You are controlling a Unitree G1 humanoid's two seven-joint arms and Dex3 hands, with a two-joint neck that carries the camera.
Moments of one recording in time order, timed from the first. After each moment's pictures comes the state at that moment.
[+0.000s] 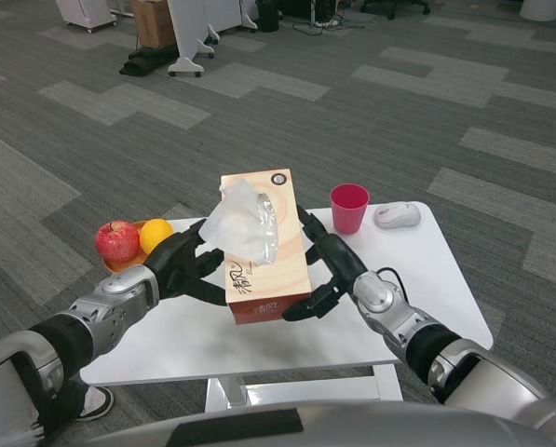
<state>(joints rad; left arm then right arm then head) -0.66 0.33 -1.01 0.89 -1.07 -0.24 -0.28 -0.36 -0.27 0.51 0.83 0.16 -0.43 -0.04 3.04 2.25</state>
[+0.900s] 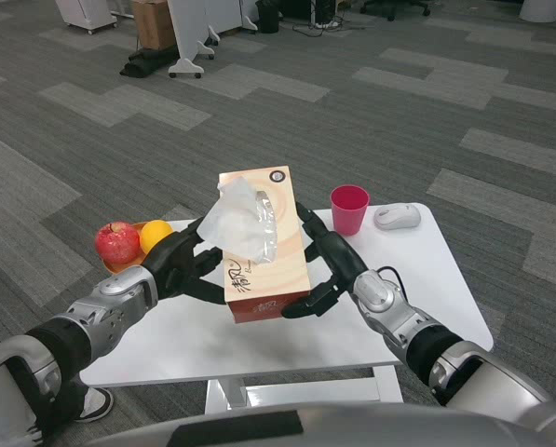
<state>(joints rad) -0.64 0.34 -0.97 0.86 -1.05 -0.24 -0.29 -0.35 -0.27 0.50 0.80 0.16 -0.43 -0.04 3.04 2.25</state>
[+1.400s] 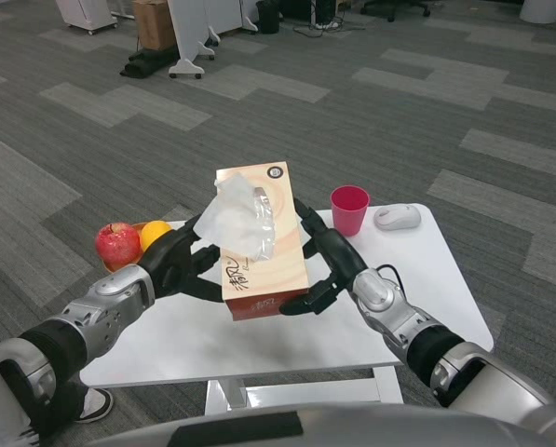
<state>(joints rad) -0.63 0.36 -0.93 0.82 -1.02 -0.24 -0.29 -0.34 -0.28 0.49 0.76 0.17 -0.43 -0.05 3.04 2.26</state>
